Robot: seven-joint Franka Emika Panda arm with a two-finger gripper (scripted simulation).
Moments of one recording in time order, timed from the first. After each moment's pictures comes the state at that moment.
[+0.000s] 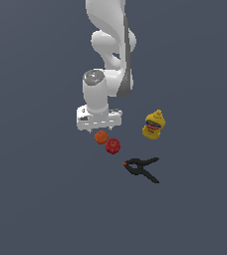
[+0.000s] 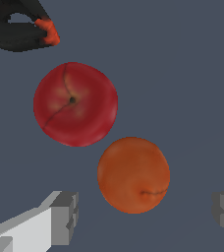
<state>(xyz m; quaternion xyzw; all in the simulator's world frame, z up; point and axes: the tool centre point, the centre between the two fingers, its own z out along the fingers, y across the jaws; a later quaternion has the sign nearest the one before) -0.084 -0.064 0.099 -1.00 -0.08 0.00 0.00</state>
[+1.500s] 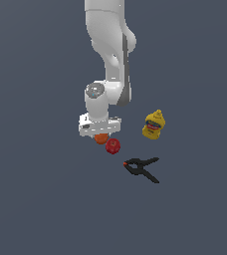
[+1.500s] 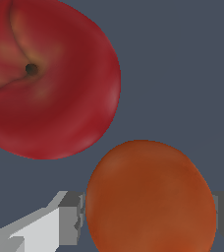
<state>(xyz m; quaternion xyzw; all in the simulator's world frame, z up) -0.086 -0.065 0.048 -1.00 -0.08 0.00 0.00</state>
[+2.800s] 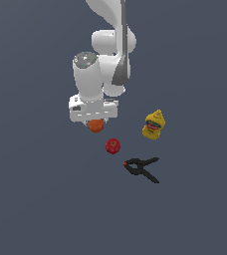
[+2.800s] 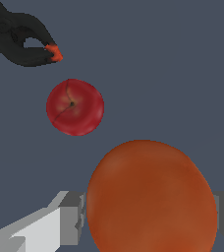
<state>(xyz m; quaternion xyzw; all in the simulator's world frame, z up) -0.087 -0.082 0.152 -1.00 -0.08 0.00 0.00</state>
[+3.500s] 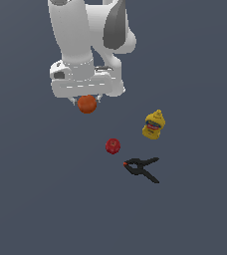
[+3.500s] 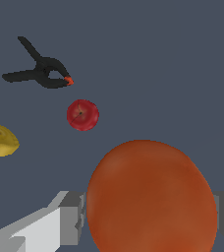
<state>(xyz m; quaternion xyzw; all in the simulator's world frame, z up) -0.086 -0.103 0.281 -1.00 -0.08 0.00 0.00</state>
